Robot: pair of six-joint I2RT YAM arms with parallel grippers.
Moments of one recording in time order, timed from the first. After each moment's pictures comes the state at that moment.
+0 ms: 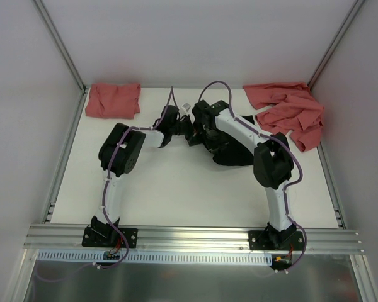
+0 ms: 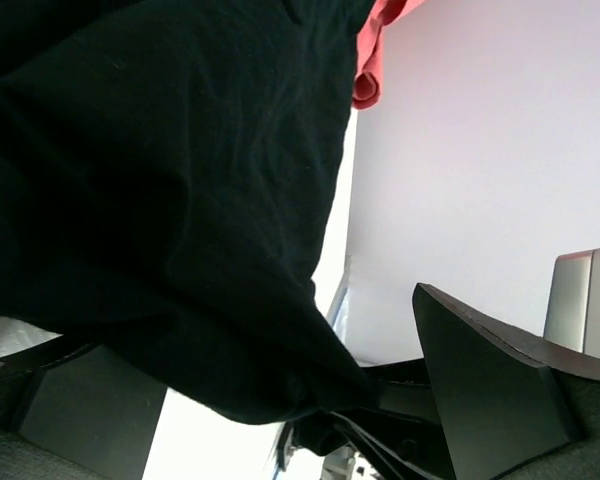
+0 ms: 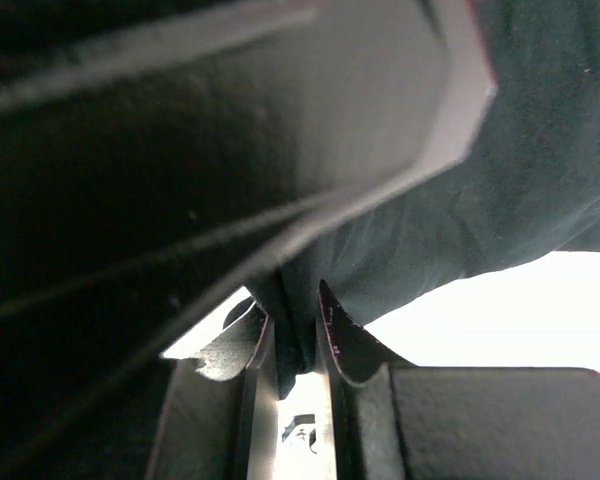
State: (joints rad) left arm -0.47 2.22 1.32 0.53 0.75 -1.22; right arm 0.66 2.10 1.83 -1.23 0.20 0.27
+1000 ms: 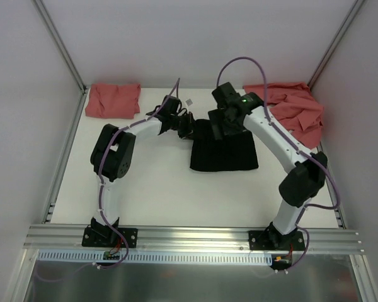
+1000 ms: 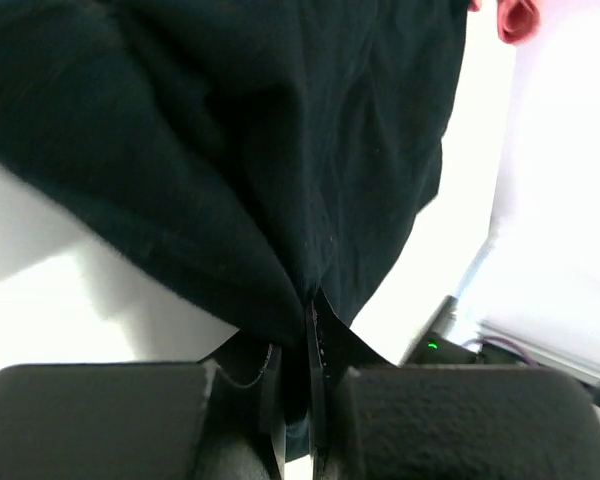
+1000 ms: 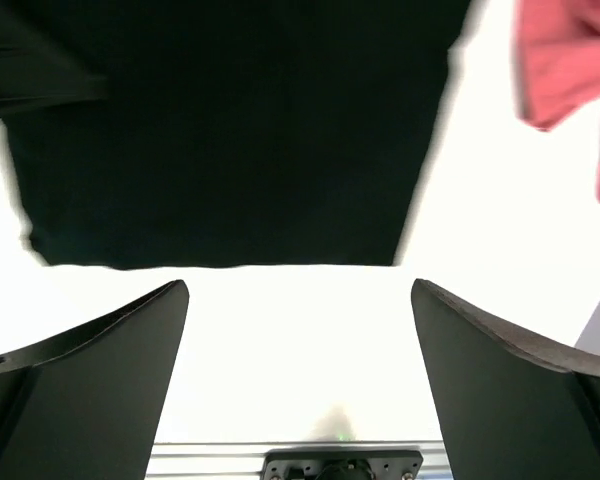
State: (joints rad) left arm -0.47 2.12 1.48 -0.13 0.67 -0.73; right arm 0.62 1.80 1.79 -1.18 0.34 0.23
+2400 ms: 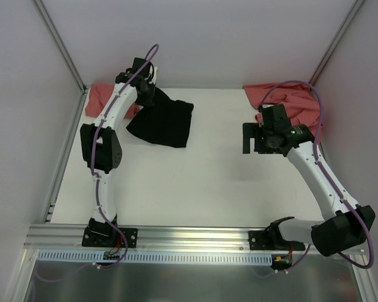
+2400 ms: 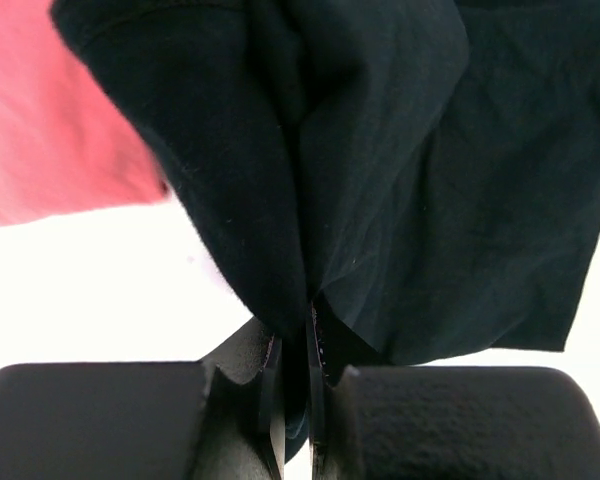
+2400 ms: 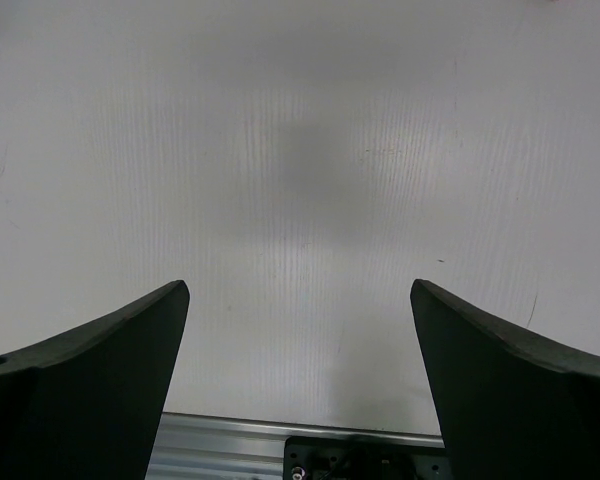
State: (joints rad) left arm -0.24 2.17 2.13 -0.93 -0.06 -0.02; right arm 0.34 1.26 1.26 -0.98 0.11 0.25
